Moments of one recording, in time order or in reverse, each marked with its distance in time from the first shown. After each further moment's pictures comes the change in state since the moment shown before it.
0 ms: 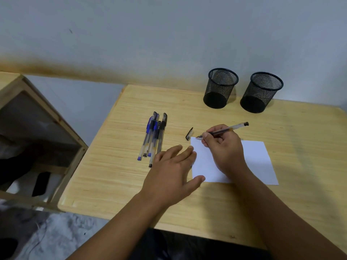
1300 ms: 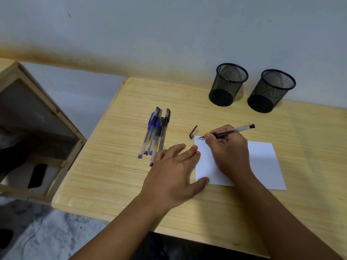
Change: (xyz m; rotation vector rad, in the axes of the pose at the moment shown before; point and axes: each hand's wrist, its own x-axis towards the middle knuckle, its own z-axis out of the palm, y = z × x) left_hand 0.001 -0.001 -0.001 -0.024 0.001 -0.010; right_hand -0.001 0.000 0.008 -0.285 0.100 -0.204
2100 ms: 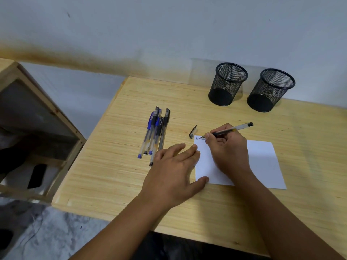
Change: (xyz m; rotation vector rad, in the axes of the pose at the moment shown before) left_hand 0.001 0.000 0.001 0.014 -0.007 -0.003; right_hand 0.001 -0.002 0.000 -0.006 -0.031 0.099
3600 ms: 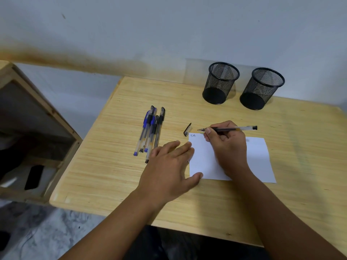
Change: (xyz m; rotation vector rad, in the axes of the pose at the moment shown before) left_hand 0.000 0.003 -0.001 0.009 -0.001 -0.020; right_hand -0.001 0.002 -0.013 0.291 0.028 0.116
